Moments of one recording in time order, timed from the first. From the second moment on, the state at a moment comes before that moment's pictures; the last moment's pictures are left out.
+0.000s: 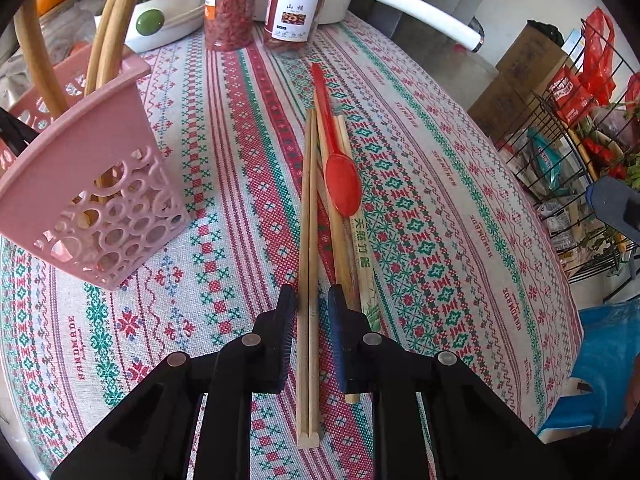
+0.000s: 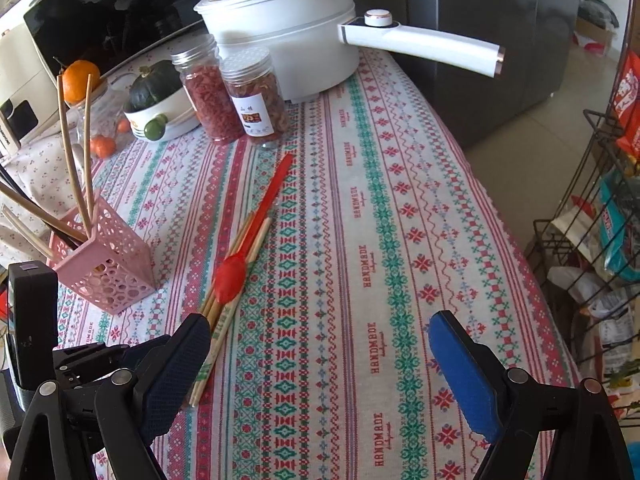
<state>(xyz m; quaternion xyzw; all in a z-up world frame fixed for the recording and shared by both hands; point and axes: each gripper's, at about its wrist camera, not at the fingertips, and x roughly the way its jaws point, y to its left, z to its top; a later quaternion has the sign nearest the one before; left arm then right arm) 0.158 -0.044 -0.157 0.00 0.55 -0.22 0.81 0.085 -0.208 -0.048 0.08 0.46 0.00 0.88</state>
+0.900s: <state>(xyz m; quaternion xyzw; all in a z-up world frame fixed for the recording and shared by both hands) 0.144 -0.015 -0.146 0.03 0.54 -0.23 0.81 0.097 -0.191 -0.059 0.09 0.48 0.00 0.87</state>
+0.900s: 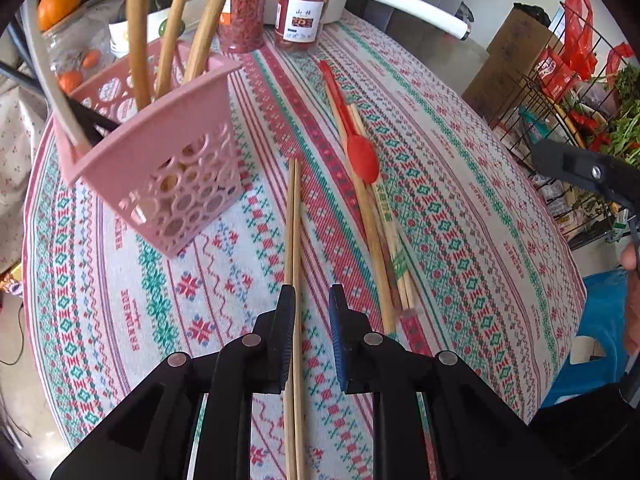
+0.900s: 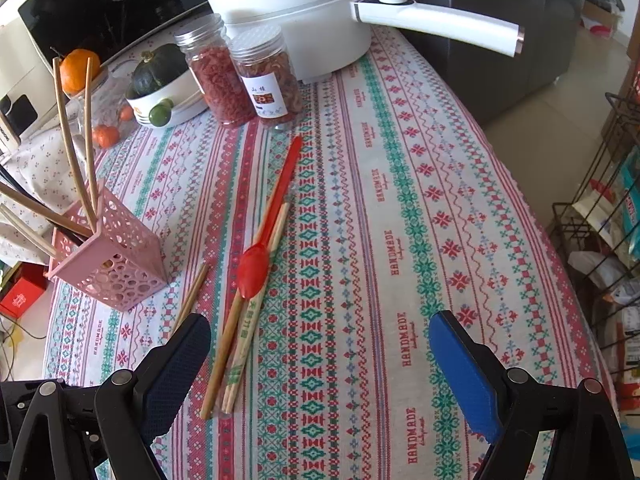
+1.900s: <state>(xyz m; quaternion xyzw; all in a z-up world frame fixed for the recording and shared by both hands) 0.096 0.040 -0.113 0.04 0.52 -0.27 0.81 0.158 -0.182 -0.135 0.15 0.58 -0.02 0.80</state>
